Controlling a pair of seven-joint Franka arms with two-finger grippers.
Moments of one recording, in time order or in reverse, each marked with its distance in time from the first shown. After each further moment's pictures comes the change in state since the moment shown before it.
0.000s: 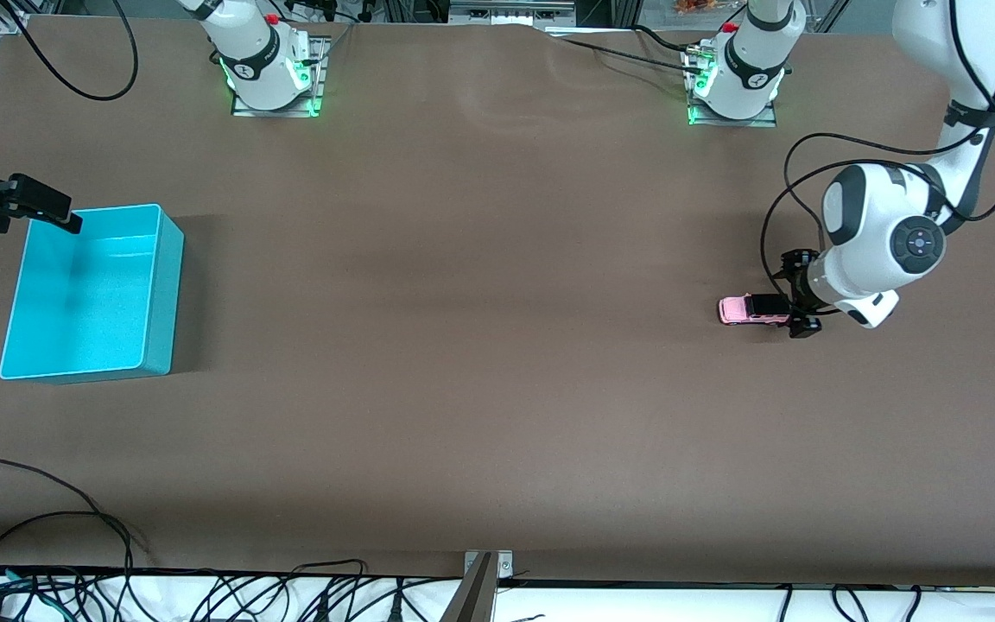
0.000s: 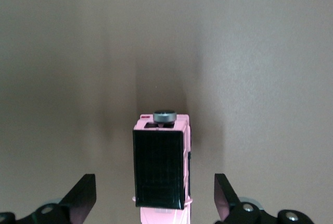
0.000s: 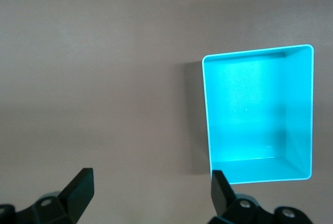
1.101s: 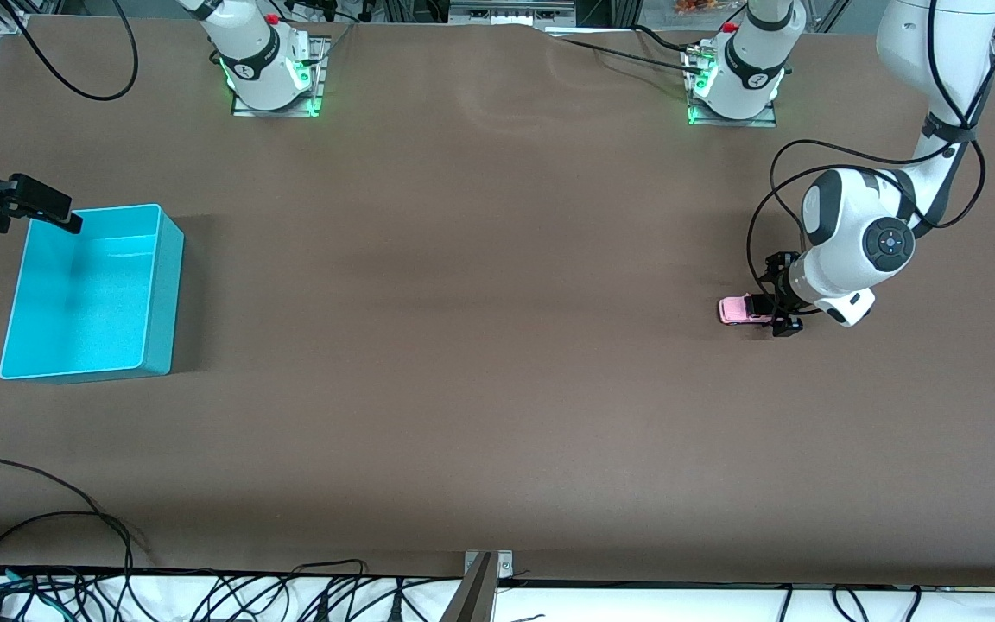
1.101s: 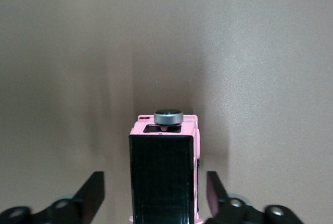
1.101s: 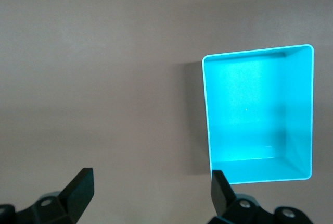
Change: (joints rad) left arm 0.003 0.045 -0.009 -0.049 0.000 0.111 -0.003; right arm 0.000 0.000 0.000 0.000 0.000 0.000 0.000
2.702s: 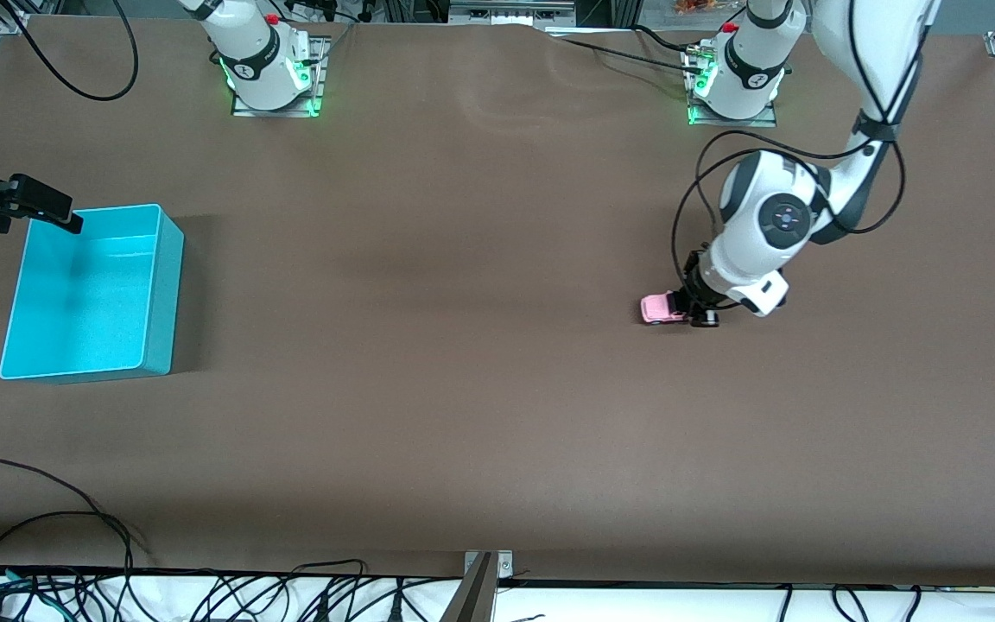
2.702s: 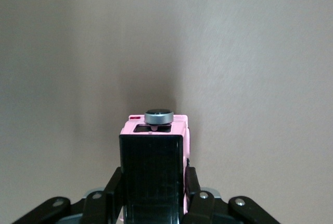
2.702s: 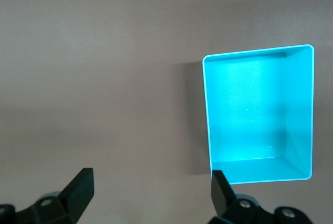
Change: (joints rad) left arm -0.198 -0.007 -0.108 0.058 0.000 0.034 -0.357; right arm 0.000 0.000 0.001 0.000 0.000 0.000 0.000
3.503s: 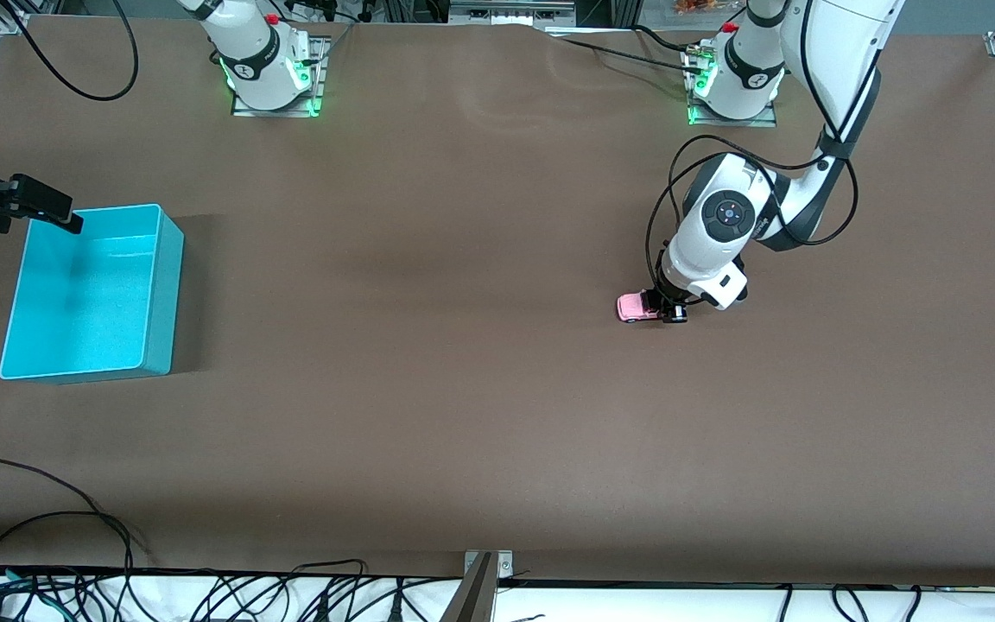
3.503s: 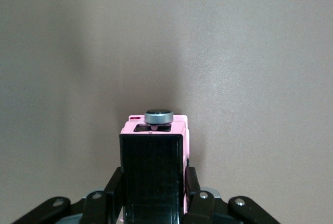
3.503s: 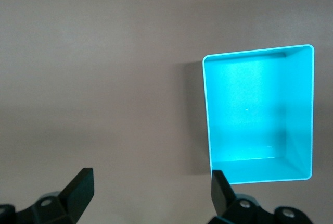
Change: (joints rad) left arm -0.057 0.058 -0.006 -0.001 0.123 0.054 -0.164; right arm 0.000 0.000 0.000 0.000 0.000 0.000 0.000
